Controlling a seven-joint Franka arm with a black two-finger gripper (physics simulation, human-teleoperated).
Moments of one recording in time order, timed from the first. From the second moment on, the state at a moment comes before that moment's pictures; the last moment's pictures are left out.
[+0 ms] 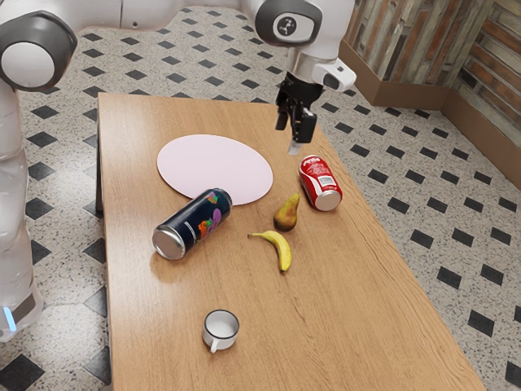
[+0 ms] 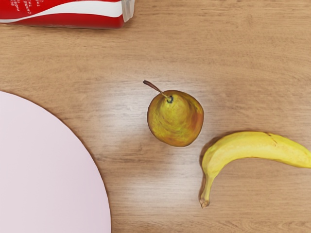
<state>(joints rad) 0.00 0.00 0.00 -1.57 0.00 1.56 0.00</state>
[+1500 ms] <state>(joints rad) -0.26 0.17 0.29 -1.70 -0.06 1.89 0.01</state>
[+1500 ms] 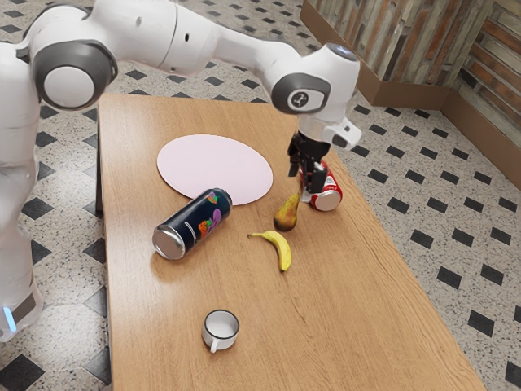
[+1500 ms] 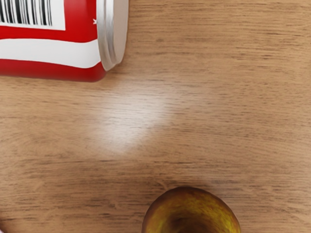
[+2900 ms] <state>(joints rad) -0.31 0.13 0.31 -1.90 -0.06 2.08 0.06</state>
